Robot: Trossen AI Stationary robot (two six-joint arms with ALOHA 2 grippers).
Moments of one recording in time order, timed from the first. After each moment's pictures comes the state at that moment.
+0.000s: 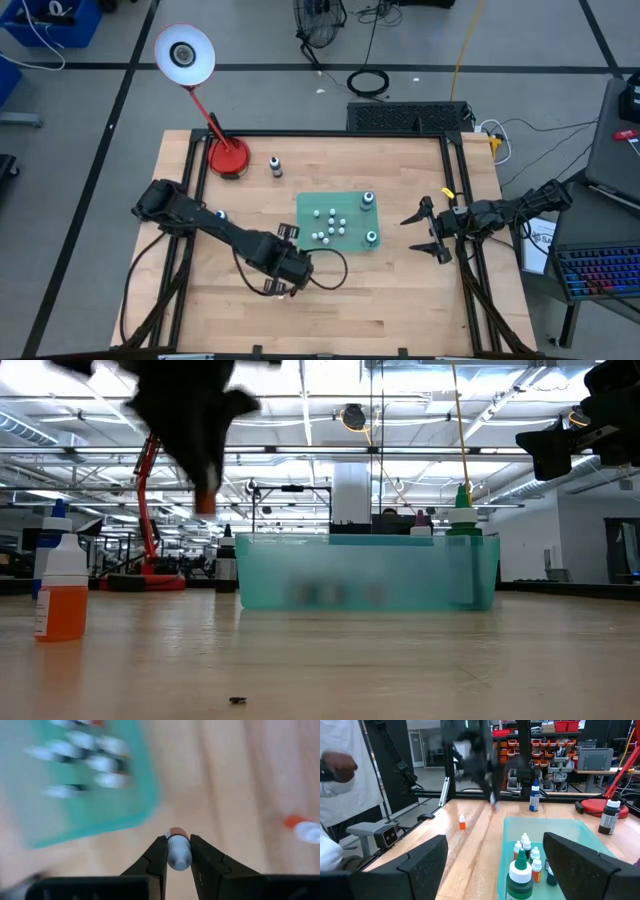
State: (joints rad) left arm -0.40 1.85 1.51 -1.09 -0.27 -0.13; right arm 0.32 0.06 0.02 0.04 0.10 0.04
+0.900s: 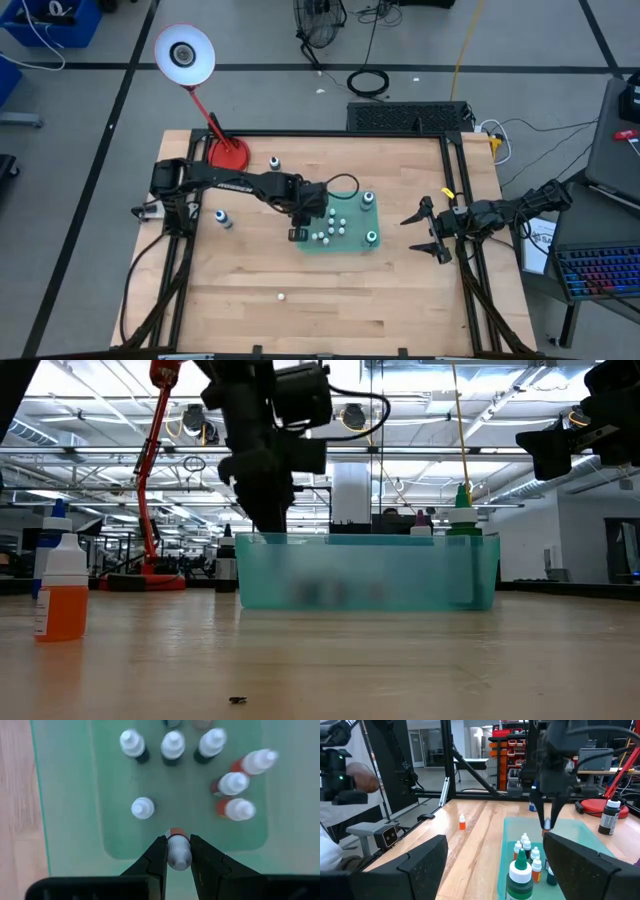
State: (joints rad) left arm 0.07 1.85 1.33 -0.72 0.01 0.13; right arm 0.32 0.06 0.02 0.04 0.10 0.04
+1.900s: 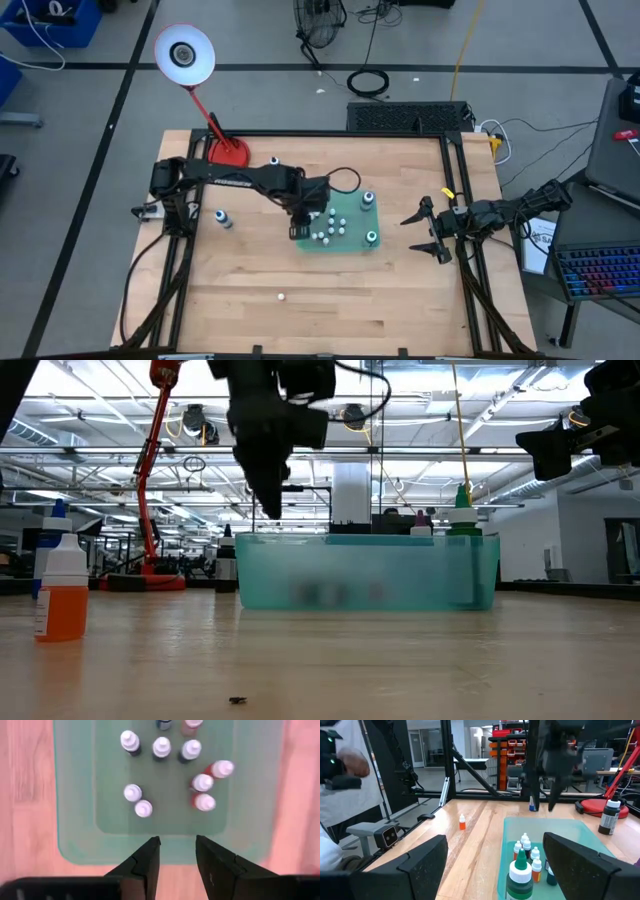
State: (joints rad) left arm 0.06 1.85 1.50 -0.97 0.08 -0.02; right arm 0.32 0.06 0.02 0.04 0.10 0.04
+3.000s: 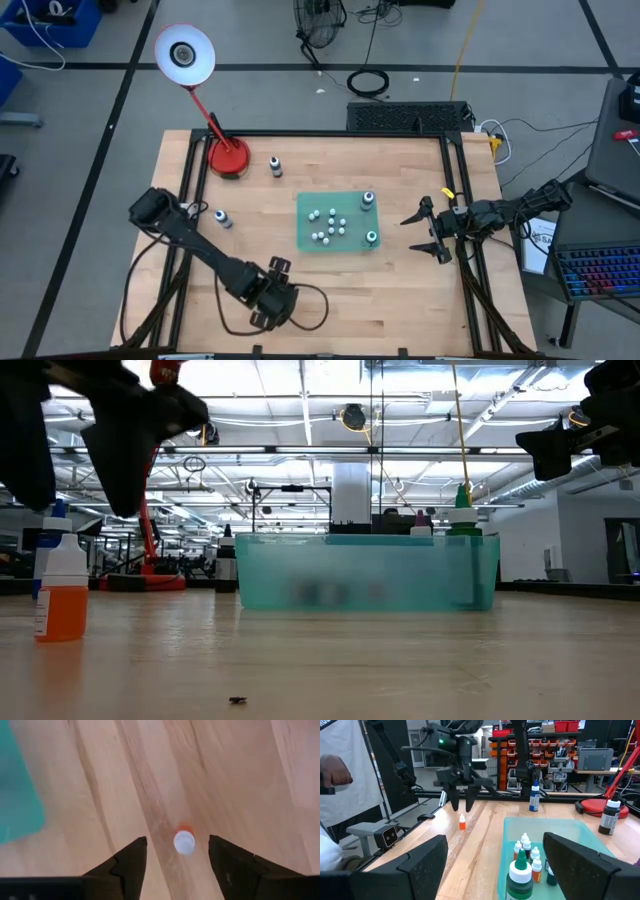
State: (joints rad) left arm -0.60 1.85 1.34 -0.79 -0.14 -0.27; right arm 0.32 0.06 0.02 0.04 0.10 0.04
